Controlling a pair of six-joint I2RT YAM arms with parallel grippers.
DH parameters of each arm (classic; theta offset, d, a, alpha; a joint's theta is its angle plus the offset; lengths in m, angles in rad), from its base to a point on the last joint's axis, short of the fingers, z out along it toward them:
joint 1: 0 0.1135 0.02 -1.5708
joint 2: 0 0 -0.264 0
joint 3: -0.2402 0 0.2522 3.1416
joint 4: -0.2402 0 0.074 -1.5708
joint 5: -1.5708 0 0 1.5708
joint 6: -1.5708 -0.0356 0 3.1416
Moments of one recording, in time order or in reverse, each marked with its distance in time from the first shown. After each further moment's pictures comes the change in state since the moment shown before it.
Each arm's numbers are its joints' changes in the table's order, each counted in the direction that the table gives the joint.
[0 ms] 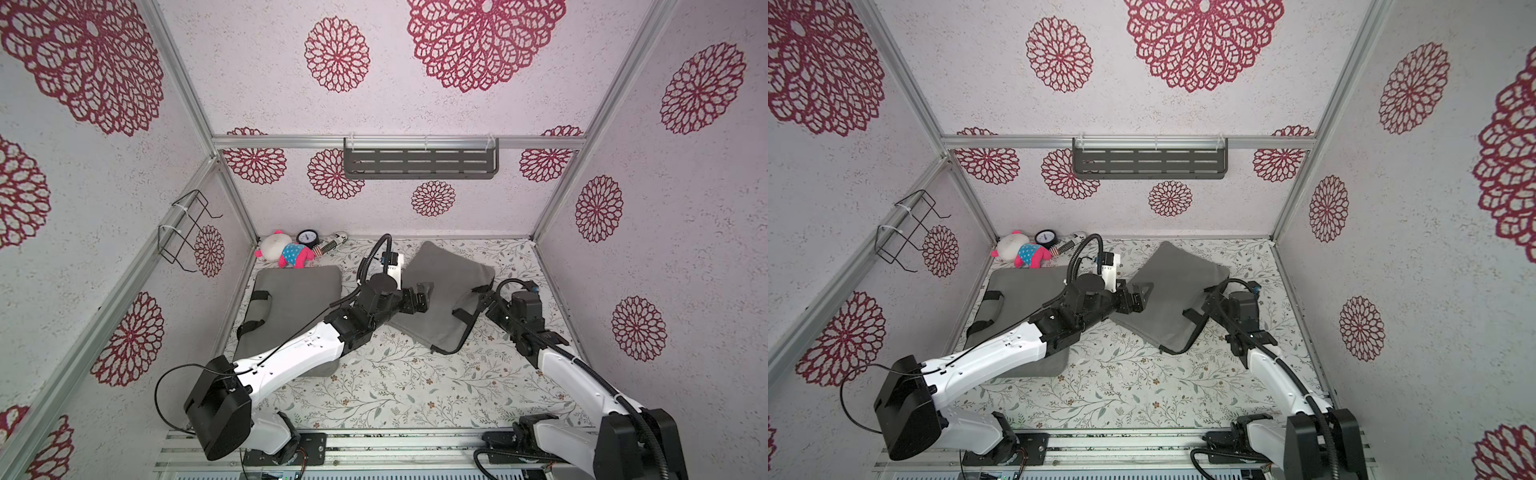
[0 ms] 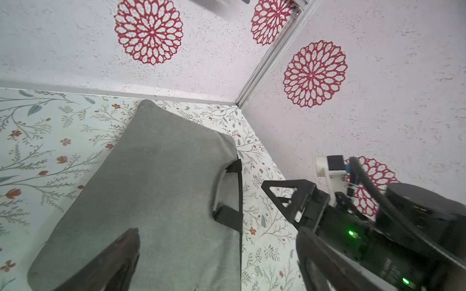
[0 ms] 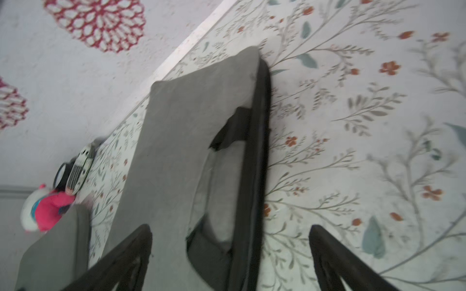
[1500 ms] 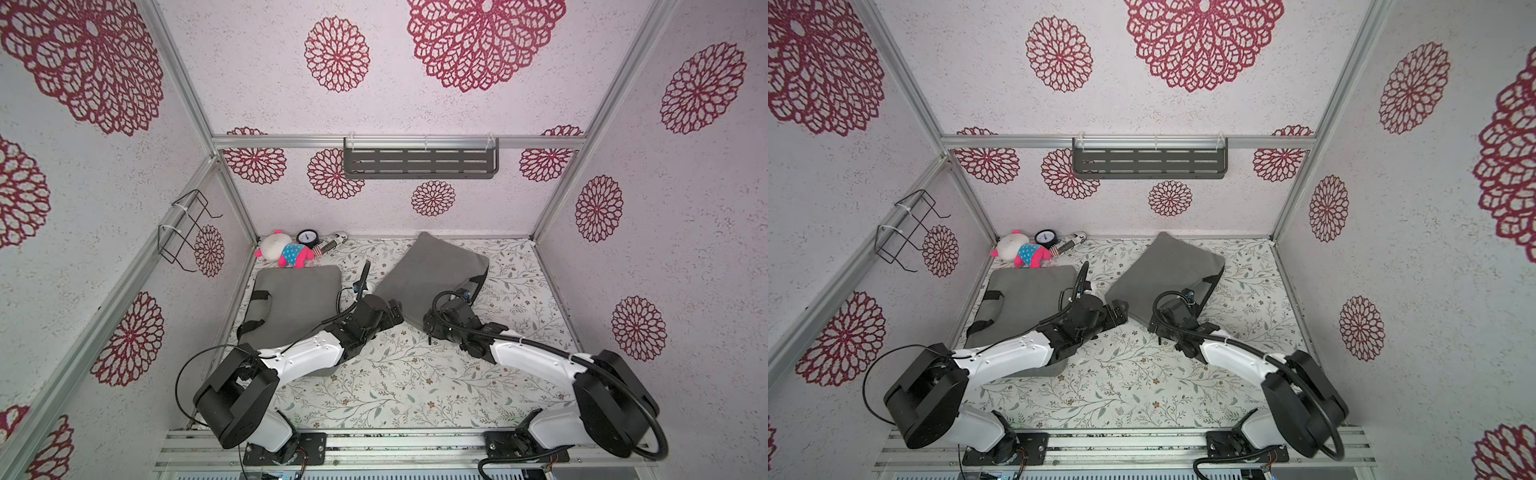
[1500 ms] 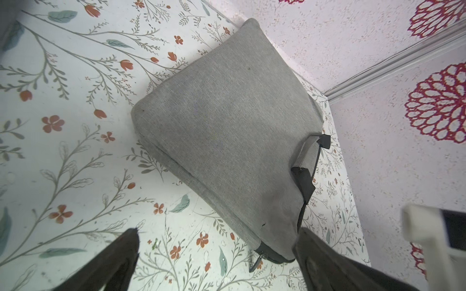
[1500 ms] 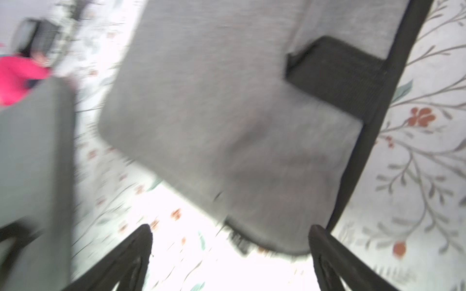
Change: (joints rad) left arm 0.104 0.065 0.235 0.019 0.076 0.348; right arm 0.478 0.230 -0.145 -0.127 -0.147 -0.147
